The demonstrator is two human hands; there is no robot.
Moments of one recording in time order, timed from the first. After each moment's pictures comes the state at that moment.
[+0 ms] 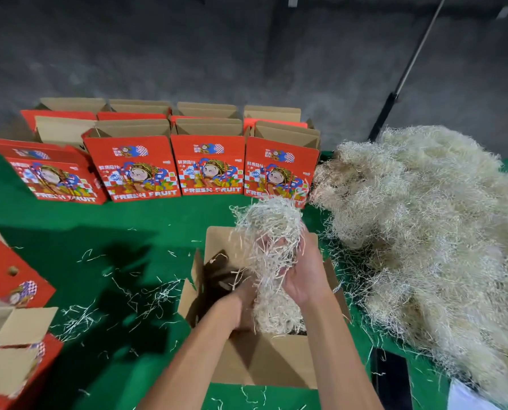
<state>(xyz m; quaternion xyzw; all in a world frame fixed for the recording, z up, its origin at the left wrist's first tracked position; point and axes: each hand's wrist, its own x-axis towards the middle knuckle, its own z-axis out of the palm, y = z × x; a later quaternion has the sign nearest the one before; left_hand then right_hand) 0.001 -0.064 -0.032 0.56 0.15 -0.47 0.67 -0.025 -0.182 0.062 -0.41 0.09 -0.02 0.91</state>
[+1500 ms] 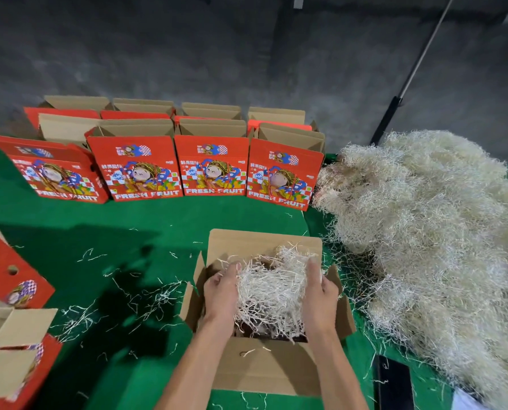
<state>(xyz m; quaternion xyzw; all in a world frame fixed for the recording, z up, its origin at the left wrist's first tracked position) 0.005 -0.048 -0.034 0.62 0.27 -0.10 0.73 -0.052 -0.197 -0.018 -0.70 0.30 -0.18 0.62</state>
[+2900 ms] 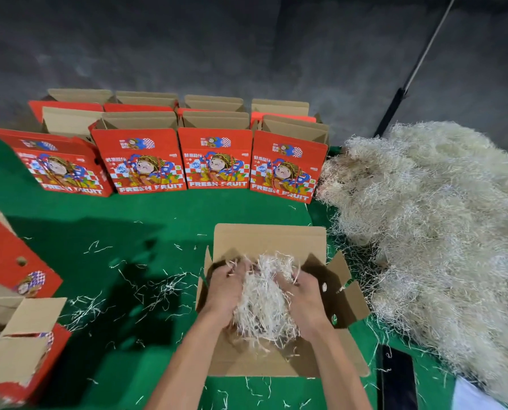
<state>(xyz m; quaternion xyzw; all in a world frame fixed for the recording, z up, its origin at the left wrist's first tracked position) 0.005 -0.031 -0.036 0.70 0.17 -0.20 0.66 -0.058 -0.180 -0.022 -0.71 0.16 -0.01 0.68</state>
